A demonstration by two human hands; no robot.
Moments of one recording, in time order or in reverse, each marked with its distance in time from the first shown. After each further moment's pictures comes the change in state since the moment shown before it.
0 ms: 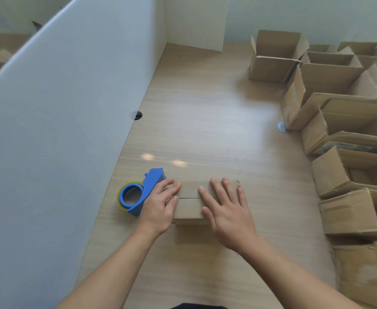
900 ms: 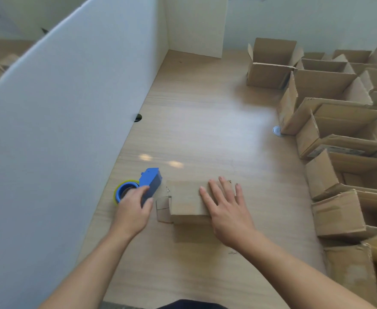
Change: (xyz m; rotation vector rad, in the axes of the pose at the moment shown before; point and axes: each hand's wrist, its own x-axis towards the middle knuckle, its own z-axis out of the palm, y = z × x) left_hand -0.015 -0.010 -0.030 0.262 0.077 -0.255; right_hand -0.005 0.013 -0.032 -0.092 -0.254 -0.096
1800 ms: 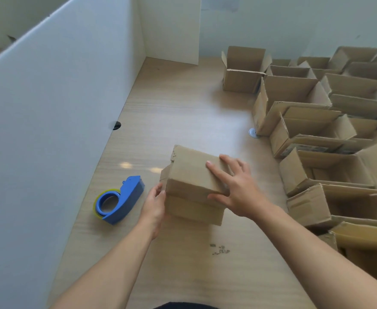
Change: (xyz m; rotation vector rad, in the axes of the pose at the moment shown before) left_hand 0.022 0.053 0.082 -0.876 -0.250 -0.396; right_hand 0.000 0.085 -0.039 0.353 0.343 0.007
